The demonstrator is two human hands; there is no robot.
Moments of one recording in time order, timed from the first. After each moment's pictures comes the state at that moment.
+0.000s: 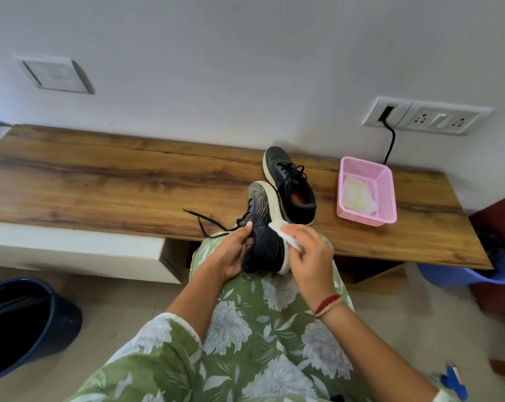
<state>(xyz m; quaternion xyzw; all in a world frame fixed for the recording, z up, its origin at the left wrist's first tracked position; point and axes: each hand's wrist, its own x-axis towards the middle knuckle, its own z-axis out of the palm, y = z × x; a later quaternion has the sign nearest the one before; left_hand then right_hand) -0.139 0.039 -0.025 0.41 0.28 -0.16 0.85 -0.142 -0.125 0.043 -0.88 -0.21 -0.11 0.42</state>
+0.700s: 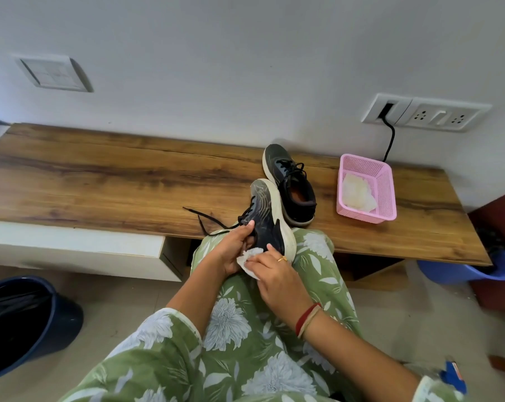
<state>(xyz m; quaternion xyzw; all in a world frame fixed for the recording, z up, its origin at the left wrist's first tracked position) -0.138 0.039 -0.016 0.40 0.28 -0.16 0.86 -0.176 -0.106 0.022 -0.88 -0.41 -0.03 0.24</state>
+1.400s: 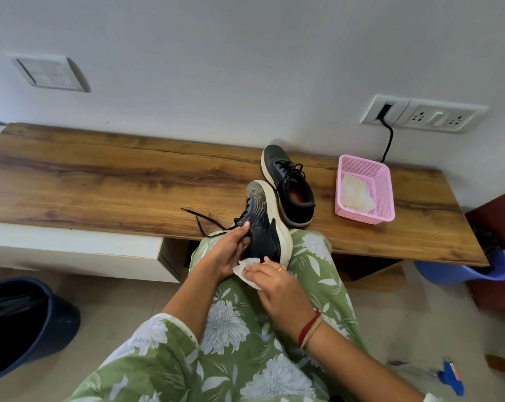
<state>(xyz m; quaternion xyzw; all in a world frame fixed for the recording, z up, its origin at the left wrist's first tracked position) -0.140 0.047 -0.026 0.40 0.30 -0.16 0.85 -0.189 -0.114 0.025 -0.87 -0.39 0.01 0.29</state>
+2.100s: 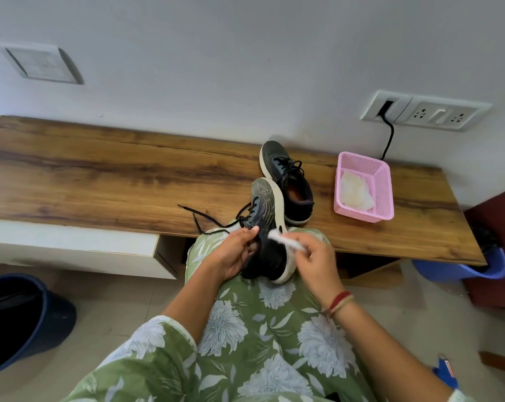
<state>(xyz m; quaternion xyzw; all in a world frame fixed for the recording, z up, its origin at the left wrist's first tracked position) -0.140 0.028 -0.016 0.42 0.27 -0.16 0.85 -0.132 -0.148 0.034 -0.87 -0.17 0.04 0.45</state>
